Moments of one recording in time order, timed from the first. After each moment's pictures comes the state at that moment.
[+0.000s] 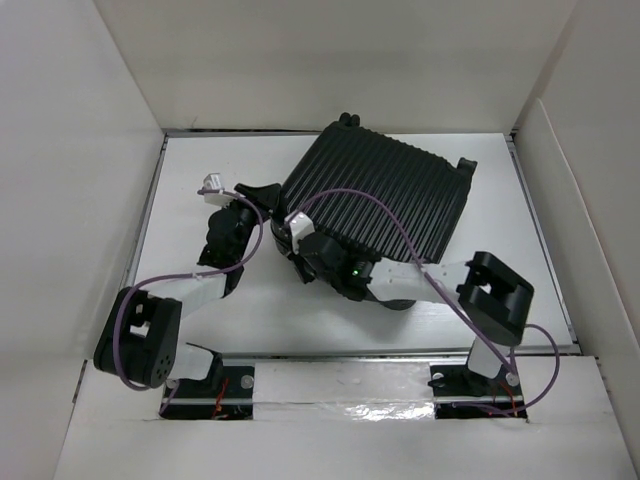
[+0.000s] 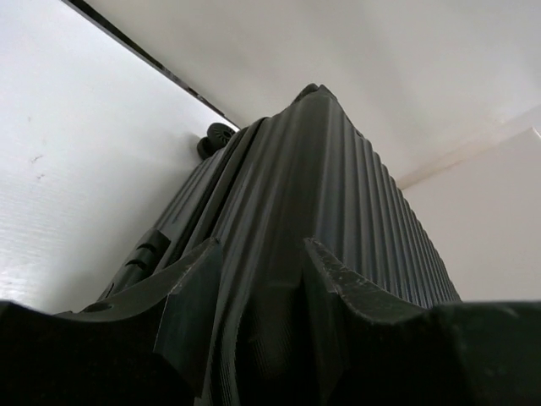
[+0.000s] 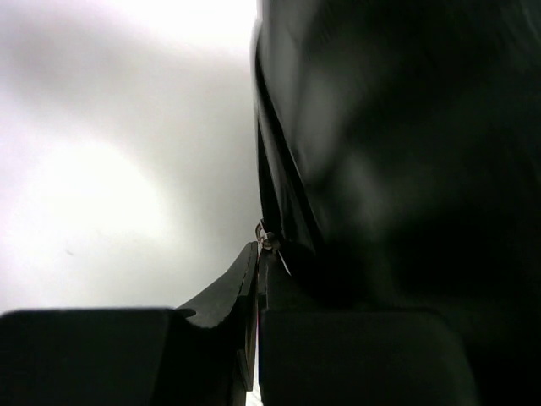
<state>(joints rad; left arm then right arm) -0.33 1.37 0.53 0.84 -0.08 -0.93 1.08 1.72 1.08 0.14 0.26 0.20</state>
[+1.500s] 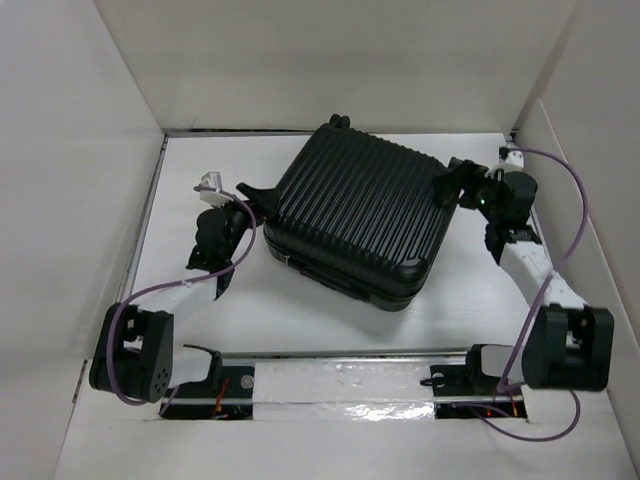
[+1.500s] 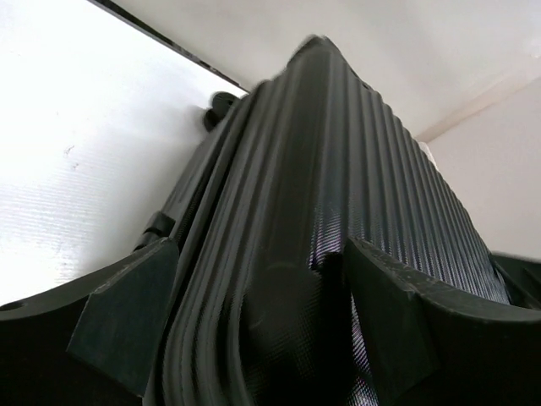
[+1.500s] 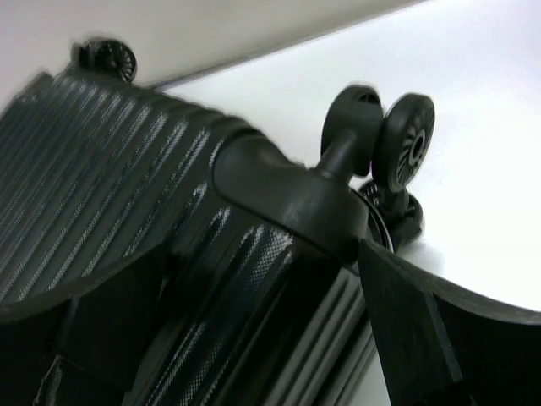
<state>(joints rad) -0.24 1.27 0.50 0.71 0.11 -0.80 -0.06 1.22 0.78 0.24 -0.30 0.42</state>
